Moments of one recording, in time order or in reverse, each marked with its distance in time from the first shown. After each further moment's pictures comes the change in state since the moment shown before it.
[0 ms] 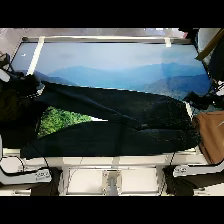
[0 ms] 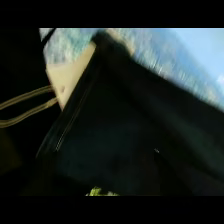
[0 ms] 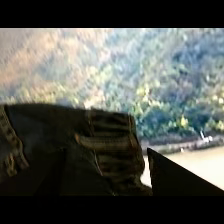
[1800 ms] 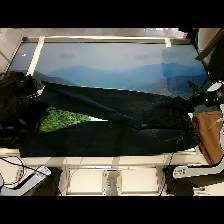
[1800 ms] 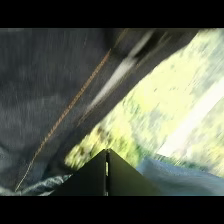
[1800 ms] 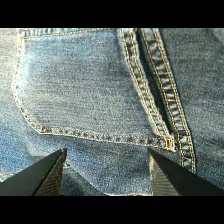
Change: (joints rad) left arm 0.574 0.317 -0.579 -0.309 -0.194 0.323; right arm 0.134 0.008 0.011 0.082 0.397 -0.098
